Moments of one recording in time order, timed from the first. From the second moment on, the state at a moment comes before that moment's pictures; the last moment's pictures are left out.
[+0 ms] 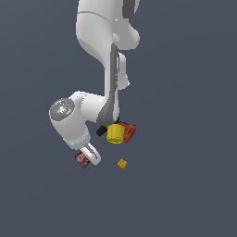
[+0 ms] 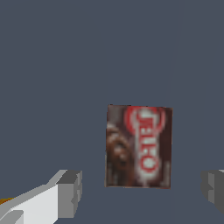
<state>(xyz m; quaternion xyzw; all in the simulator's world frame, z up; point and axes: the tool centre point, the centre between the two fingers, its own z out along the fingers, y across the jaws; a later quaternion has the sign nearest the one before) 0.076 -0.152 0.082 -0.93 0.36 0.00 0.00</state>
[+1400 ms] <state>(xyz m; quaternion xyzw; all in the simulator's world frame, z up) 0.076 -0.163 0.016 -0.92 0.39 0.00 0.00</state>
